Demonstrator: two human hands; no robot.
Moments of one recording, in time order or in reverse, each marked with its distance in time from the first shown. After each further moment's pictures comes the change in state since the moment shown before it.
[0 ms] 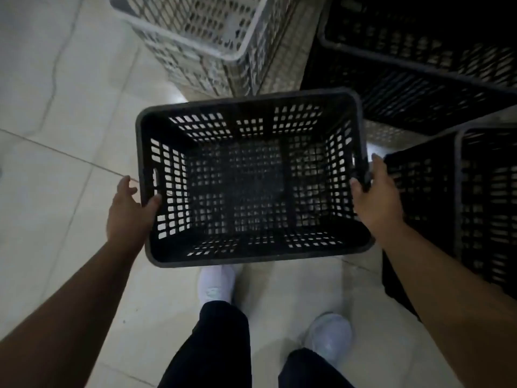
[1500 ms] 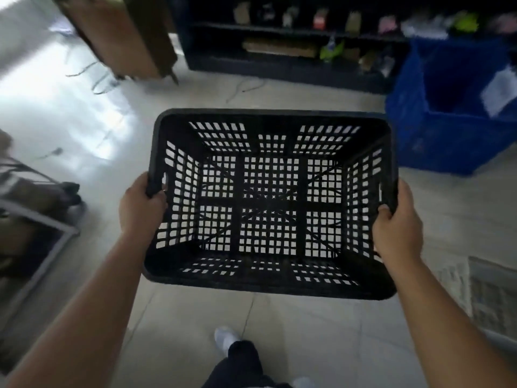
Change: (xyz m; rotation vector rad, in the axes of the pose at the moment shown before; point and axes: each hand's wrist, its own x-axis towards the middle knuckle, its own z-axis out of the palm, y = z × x) left_hand -0.790 -0.193 -0.574 -0.533 1.150 -0.895; right_hand -0.654 -0.490 -0.292 -0.063 -0.572 -1.233
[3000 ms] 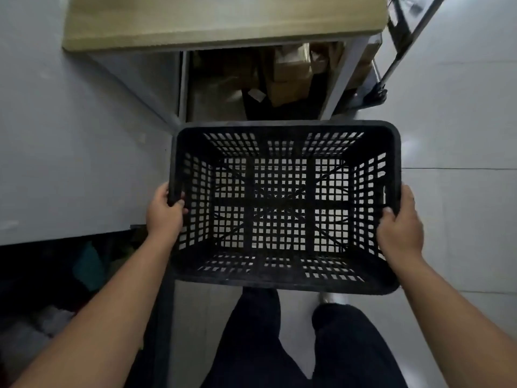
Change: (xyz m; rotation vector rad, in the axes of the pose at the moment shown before) left_hand 0.166 -0.817 -0.400 -0.204 0.796 -1.269; right_hand -0.353 -0.572 0.995 -0.352 -1.036 -0.807
